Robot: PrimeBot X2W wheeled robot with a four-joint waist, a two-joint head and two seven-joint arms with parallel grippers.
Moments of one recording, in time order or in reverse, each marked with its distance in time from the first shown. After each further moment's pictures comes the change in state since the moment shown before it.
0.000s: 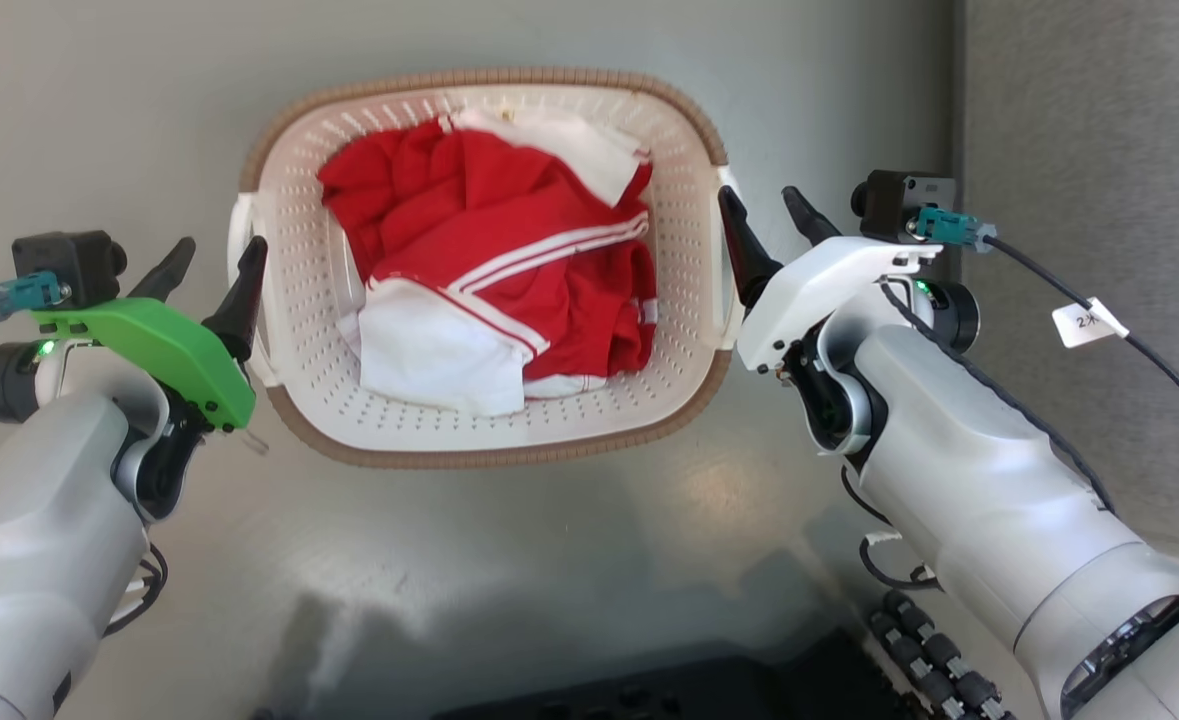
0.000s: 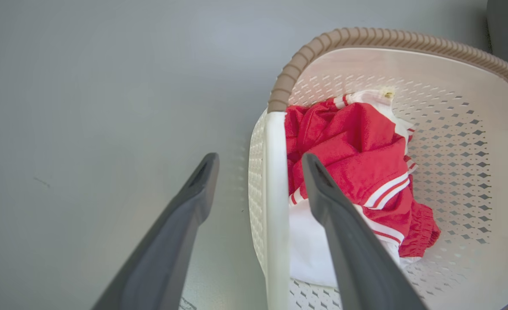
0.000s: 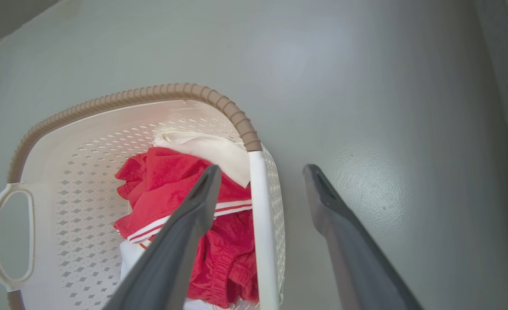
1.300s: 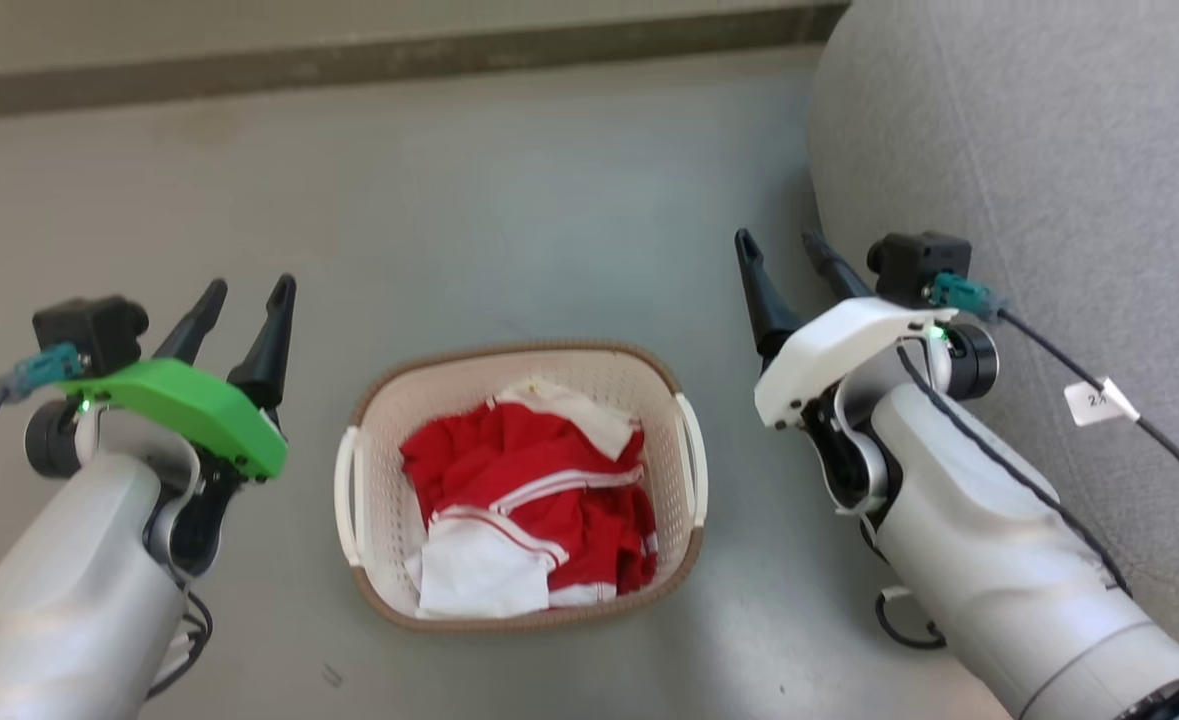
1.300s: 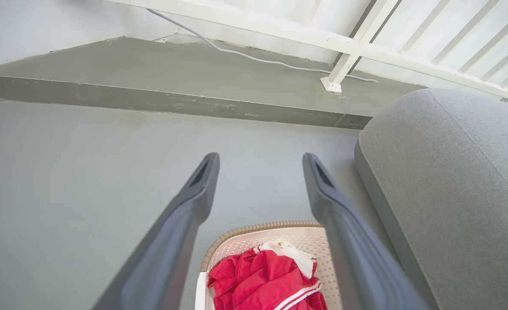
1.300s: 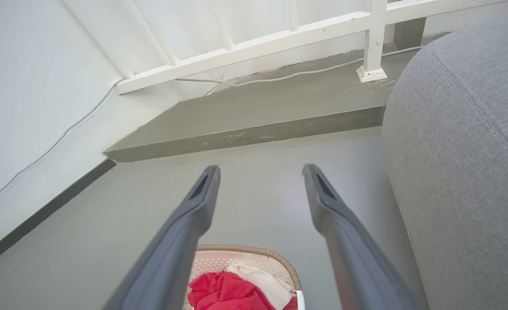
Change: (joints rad) left arm 0.194 -0.039 0.275 -0.160 0.157 0.000 0.000; right arm 0.165 0.000 -0.187 -0.137 -0.249 0.029 0.000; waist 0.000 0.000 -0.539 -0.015
